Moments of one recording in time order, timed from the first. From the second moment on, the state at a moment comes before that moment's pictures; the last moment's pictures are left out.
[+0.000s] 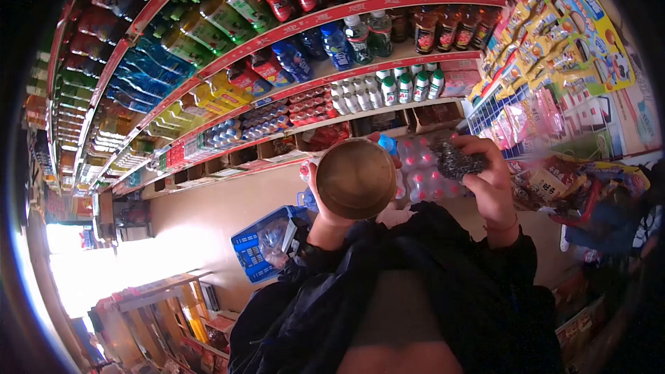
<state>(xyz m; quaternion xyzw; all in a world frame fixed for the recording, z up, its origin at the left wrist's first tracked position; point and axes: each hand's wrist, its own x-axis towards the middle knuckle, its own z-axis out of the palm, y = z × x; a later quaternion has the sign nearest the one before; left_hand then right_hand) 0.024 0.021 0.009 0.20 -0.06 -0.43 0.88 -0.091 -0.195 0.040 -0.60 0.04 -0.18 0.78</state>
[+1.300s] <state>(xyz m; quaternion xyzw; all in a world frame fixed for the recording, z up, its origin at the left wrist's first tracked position) 0.097 0.042 -0.186 0.47 -0.01 -0.35 0.81 -0.162 -0.174 -0.032 0.03 0.15 -0.25 0.96</state>
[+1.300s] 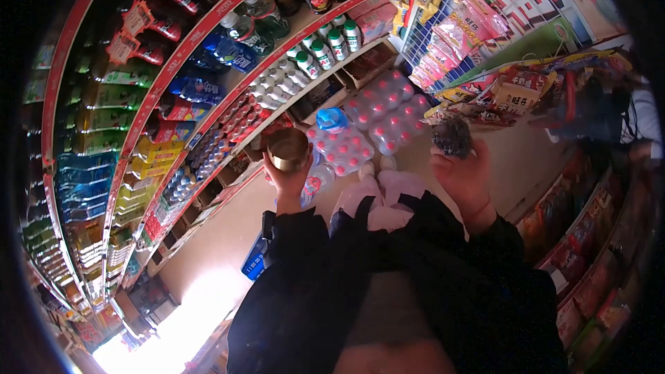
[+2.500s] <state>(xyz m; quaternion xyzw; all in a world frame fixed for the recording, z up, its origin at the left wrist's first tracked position) 0.016 -0.031 -0.068 0.41 -0.21 -0.53 0.71 -0.099 -0.160 -0.004 -0.98 -0.02 -0.09 0.20</state>
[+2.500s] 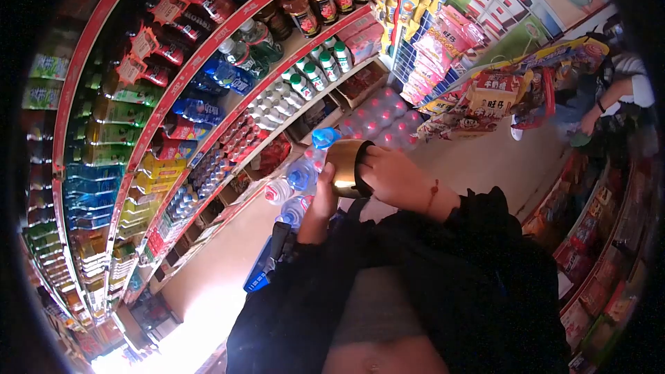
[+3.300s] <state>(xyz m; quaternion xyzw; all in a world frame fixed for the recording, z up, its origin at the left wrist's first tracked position) 0.020 -0.012 -0.062 0.45 -0.16 -0.45 0.75 -0.077 -0.159 -0.011 -0.82 -0.02 0.05 0.57</state>
